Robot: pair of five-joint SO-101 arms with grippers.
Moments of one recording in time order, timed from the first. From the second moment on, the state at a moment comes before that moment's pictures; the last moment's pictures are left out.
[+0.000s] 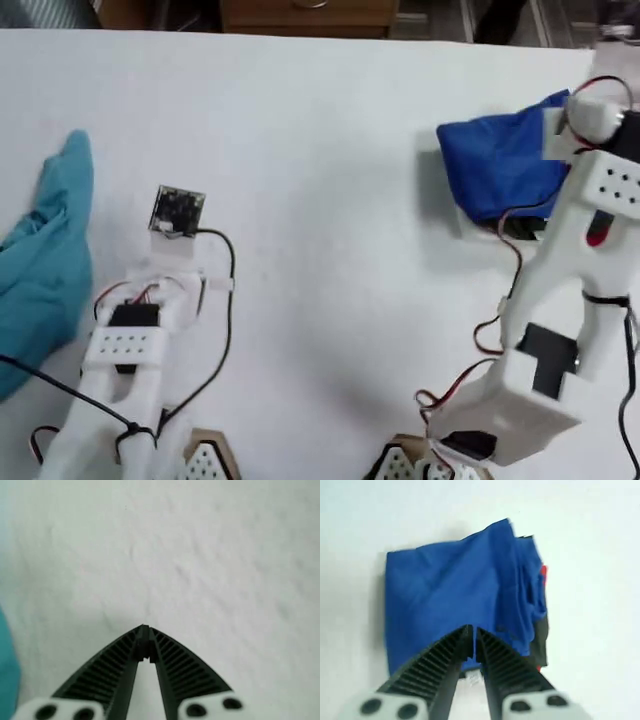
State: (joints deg) left arm -8.8 -43.5 75.4 31.2 -9.7; right arm 20.3 9.8 -34.5 80.7 21.3
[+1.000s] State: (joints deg) left arm -8.8 -43.5 77.5 29.3 -9.7; right arm 31.5 39.4 -38.5 66.0 21.2
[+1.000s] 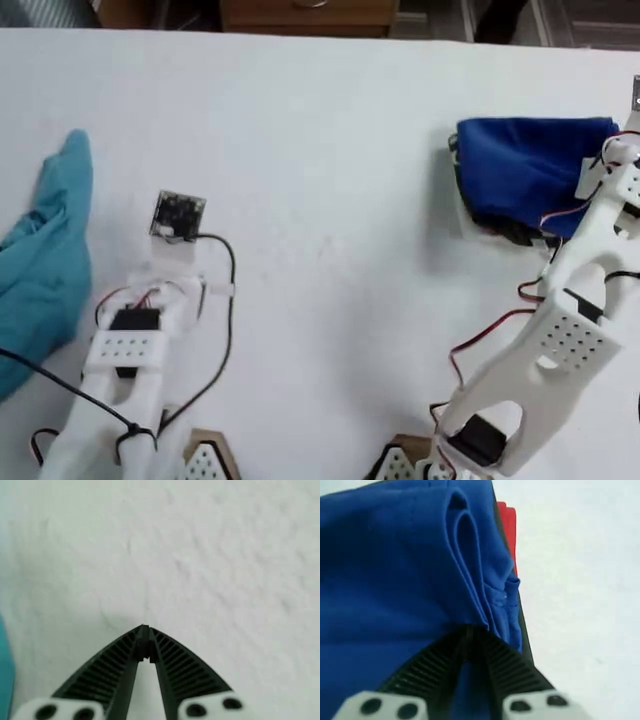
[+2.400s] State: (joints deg) left arm -8.8 -43.5 78.5 27.0 -9.7; right arm 26.7 65.5 -57.1 27.9 13.9
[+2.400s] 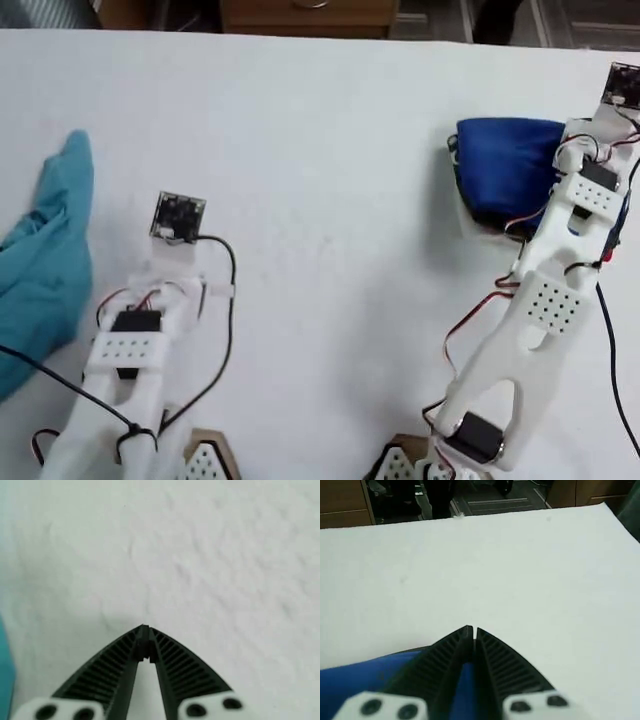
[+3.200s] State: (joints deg) left arm -6.7 -43.5 79.3 26.9 -9.7; right arm 23.2 39.8 -57.1 49.1 5.2
